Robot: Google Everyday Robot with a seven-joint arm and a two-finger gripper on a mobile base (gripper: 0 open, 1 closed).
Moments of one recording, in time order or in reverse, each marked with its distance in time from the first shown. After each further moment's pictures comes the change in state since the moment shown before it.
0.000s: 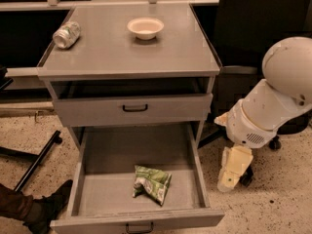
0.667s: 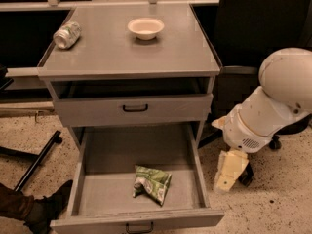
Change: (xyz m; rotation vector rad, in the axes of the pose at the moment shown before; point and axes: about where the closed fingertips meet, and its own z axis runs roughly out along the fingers) arm 0.001 -0.001 0.014 0.011 -0.018 0.000
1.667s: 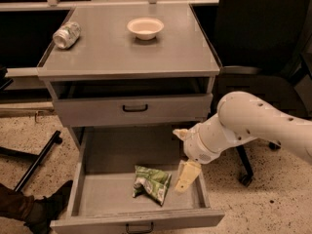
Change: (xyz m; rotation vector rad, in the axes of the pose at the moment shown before) arm -0.066 -0.022 0.117 0.014 -0.245 -0.115
